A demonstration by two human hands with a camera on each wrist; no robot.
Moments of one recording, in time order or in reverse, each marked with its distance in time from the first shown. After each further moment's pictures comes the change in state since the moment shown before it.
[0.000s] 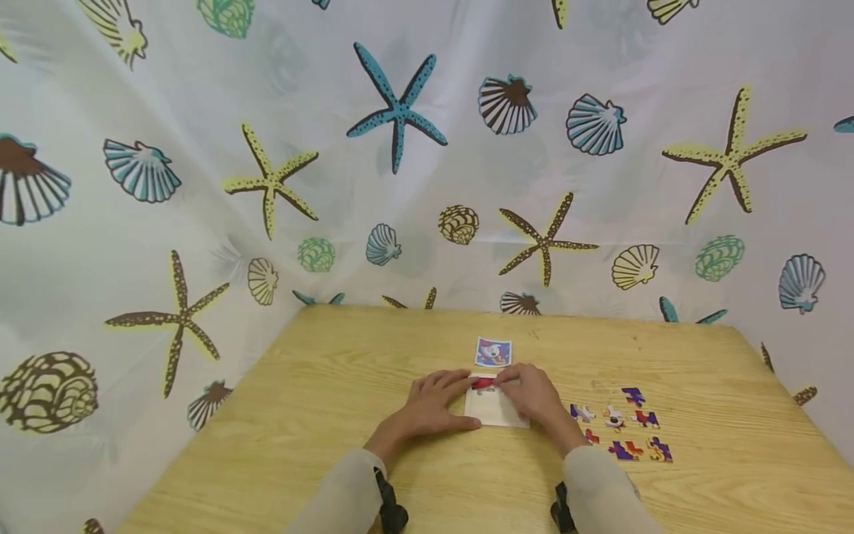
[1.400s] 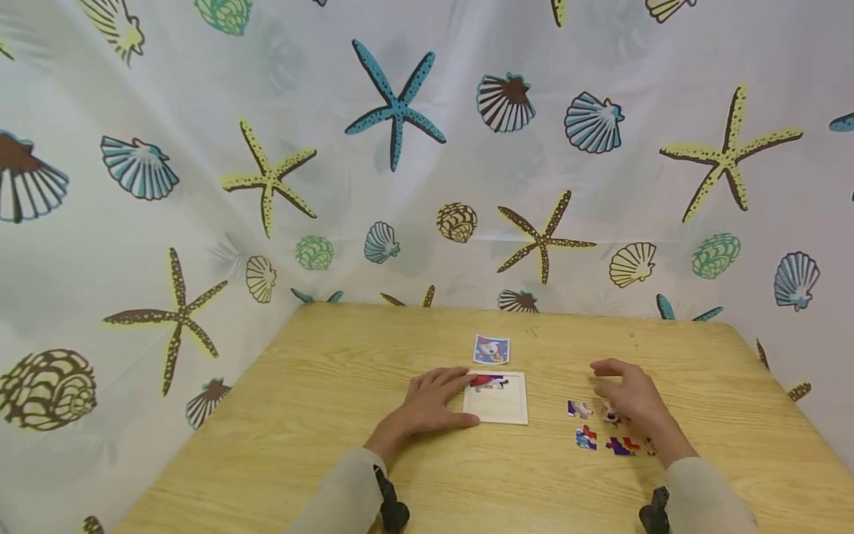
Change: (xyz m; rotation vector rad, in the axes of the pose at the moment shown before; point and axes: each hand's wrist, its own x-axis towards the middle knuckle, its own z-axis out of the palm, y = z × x) left_hand -0.002 0.000 0.003 -0.031 0.036 0.009; right_hand -0.058 0.066 -0.120 -0.134 0.041 0.043
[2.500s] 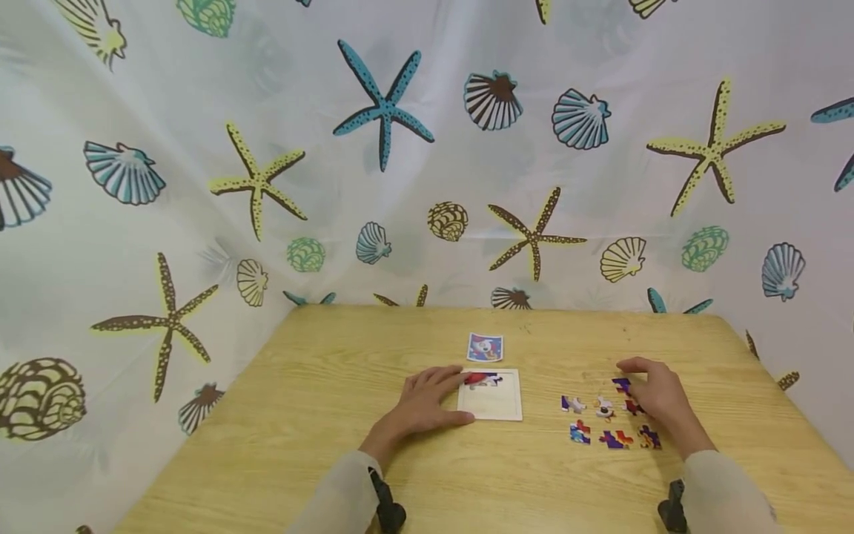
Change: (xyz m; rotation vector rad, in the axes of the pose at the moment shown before) left_hand 0.000 0.006 0.000 -0.002 -0.003 -0.014; right_hand -0.008 0.036 -0.025 -0.074 0.087 0.142
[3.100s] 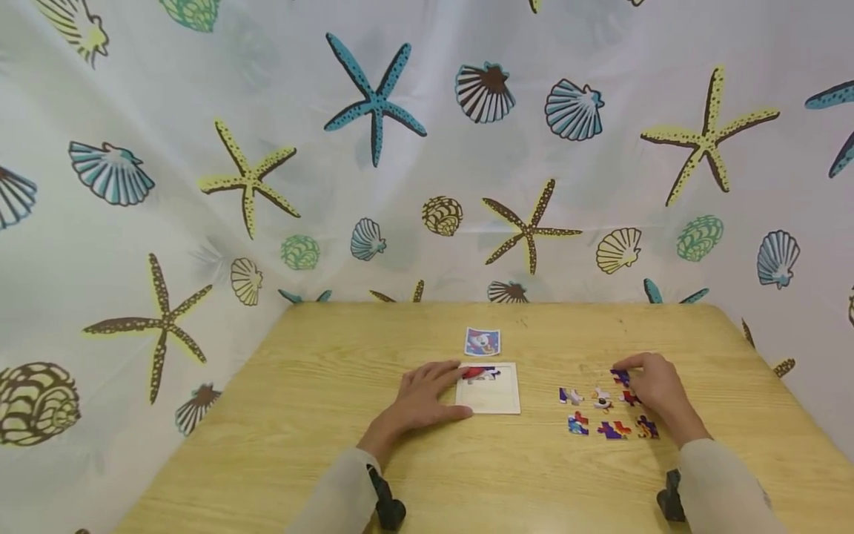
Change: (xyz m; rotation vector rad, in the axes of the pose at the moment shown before) left_hand 0.003 -0.002 0.002 0.015 0.016 0.026; right_hand 0.001 -0.001 -0.005 -0.051 -0.020 0.027
